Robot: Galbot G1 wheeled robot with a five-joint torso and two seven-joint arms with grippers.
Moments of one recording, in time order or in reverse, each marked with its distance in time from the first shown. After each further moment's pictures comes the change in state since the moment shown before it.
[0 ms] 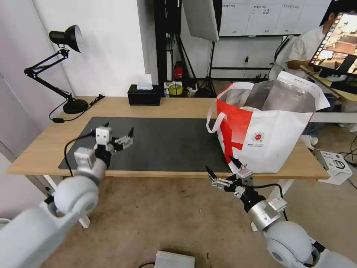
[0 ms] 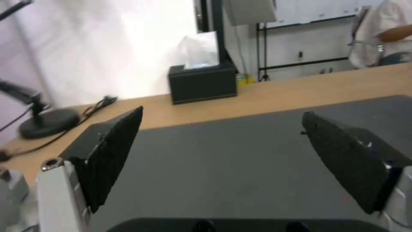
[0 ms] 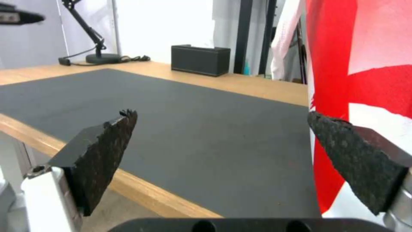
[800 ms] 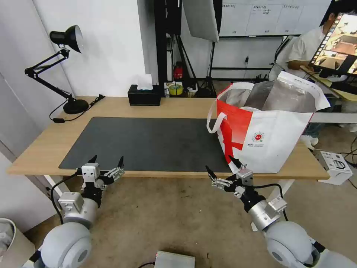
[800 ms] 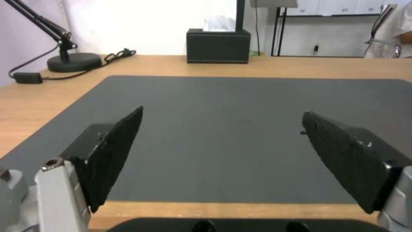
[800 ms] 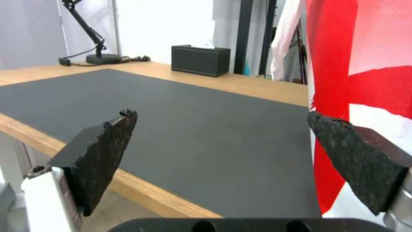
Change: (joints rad) left arm 0.389 -0.159 -0.204 -0.128 0.076 -0.055 0.029; right arm 0.000 0.000 0.000 0.000 0.000 0.000 0.000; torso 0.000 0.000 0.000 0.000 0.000
